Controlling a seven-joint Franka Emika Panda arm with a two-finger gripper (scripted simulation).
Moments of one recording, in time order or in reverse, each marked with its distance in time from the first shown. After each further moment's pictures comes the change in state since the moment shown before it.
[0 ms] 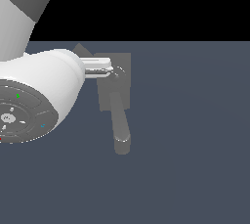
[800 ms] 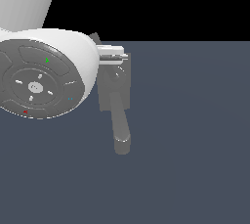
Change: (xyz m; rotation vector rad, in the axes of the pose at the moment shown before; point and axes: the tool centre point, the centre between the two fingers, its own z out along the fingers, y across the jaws) arm -0.032 -0.033 -0.001 0.011 -0.016 0.027
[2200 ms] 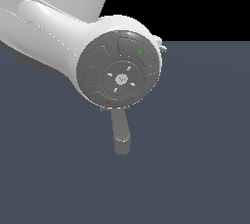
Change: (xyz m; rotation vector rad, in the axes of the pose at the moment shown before) arm -0.042 -0.087 -0.008 0.063 -0.121 0.093
